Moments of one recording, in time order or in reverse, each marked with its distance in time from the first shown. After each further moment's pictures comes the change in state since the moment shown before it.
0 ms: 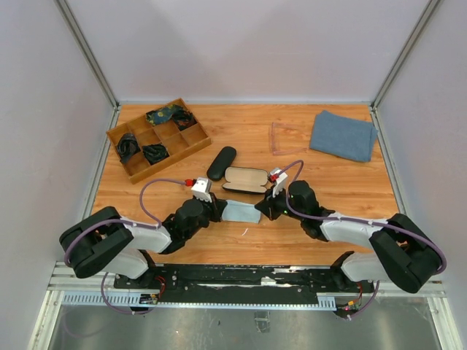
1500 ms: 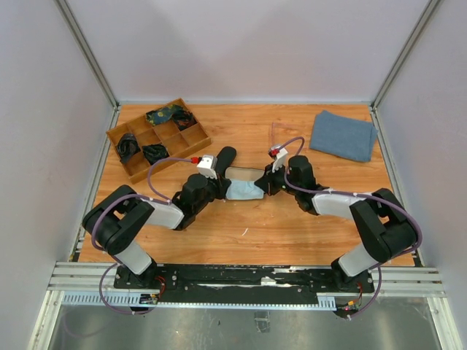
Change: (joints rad) left arm 0.200 0.224 0.247 0.005 0.179 0.062; right arm -0.182 0.232 0.249 0.005 -0.114 -0.037
